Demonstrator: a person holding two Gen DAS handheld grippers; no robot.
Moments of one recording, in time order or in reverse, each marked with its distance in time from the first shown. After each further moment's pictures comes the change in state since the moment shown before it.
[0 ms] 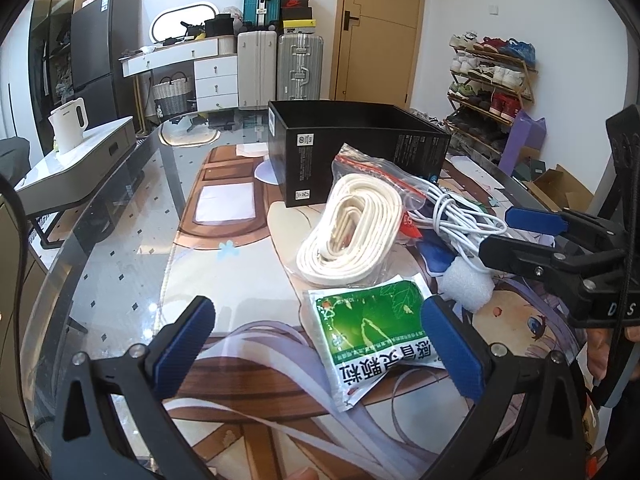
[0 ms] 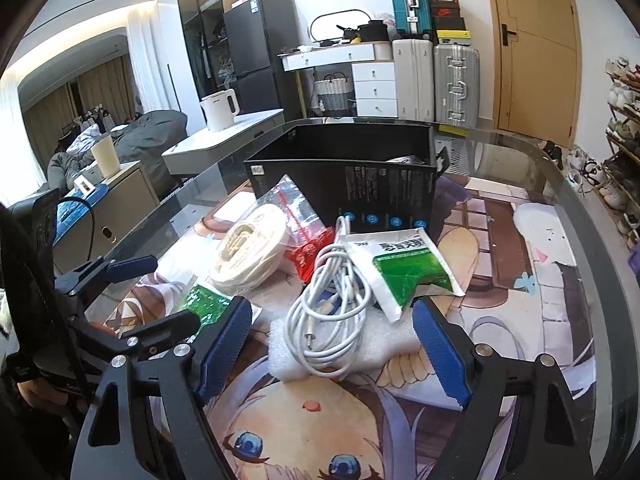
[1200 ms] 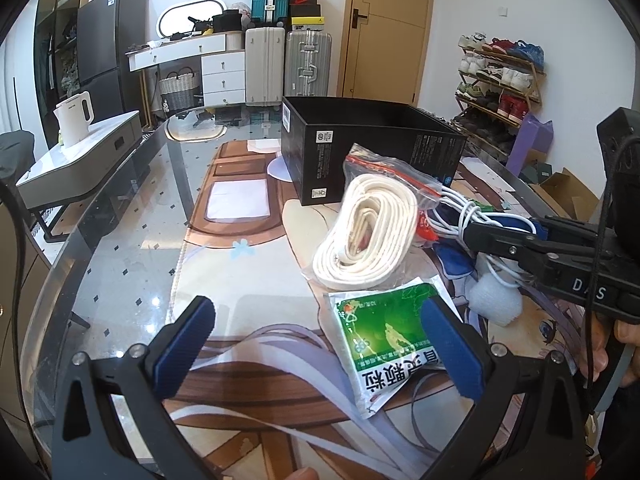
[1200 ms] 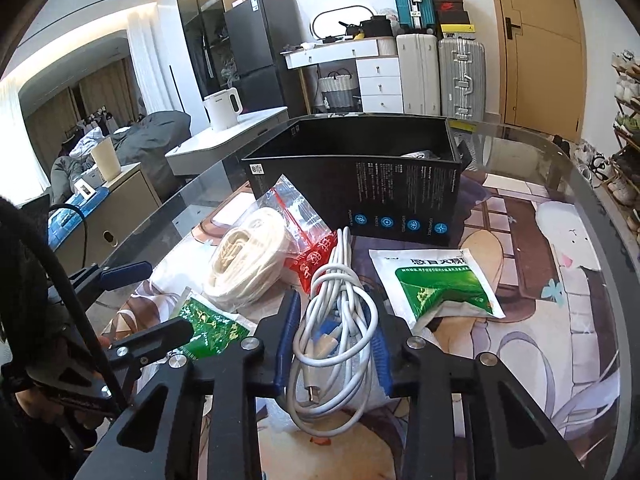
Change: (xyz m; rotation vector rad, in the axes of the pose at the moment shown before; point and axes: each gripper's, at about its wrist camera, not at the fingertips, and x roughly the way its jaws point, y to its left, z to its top) left arm 0.005 0.011 0.002 -0.016 0.008 0.014; right arm 0.026 -0.002 0.006 0.028 0.005 0.029
